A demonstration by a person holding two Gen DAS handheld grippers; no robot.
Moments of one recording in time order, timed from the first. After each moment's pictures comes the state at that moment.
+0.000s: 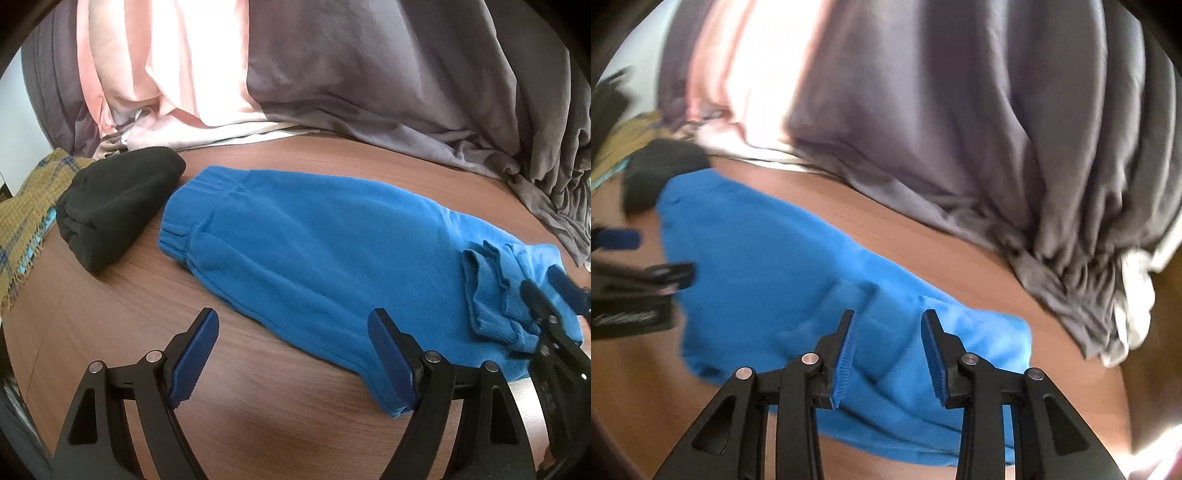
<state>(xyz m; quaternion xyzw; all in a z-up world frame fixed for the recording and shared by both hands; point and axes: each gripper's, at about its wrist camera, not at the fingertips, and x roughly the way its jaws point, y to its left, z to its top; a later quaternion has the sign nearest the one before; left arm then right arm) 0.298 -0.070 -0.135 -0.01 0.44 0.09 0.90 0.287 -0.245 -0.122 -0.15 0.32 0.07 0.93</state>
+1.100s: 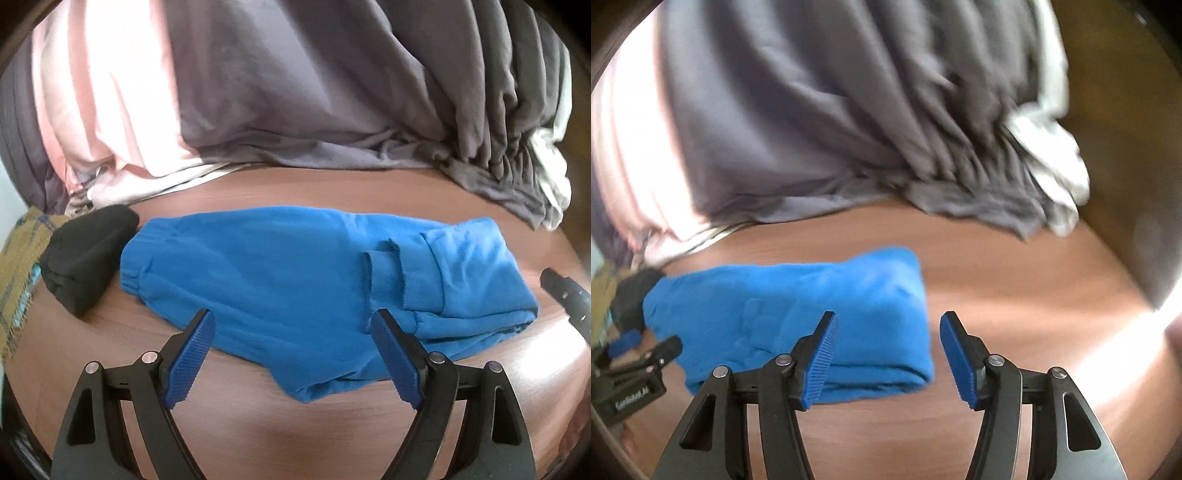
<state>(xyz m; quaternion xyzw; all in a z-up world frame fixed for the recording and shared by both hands) 0.276 -0.145 -0.109 0.06 0.40 0.01 0.91 0.243 -0.378 -0.114 0.12 0.35 -0.05 0.93</state>
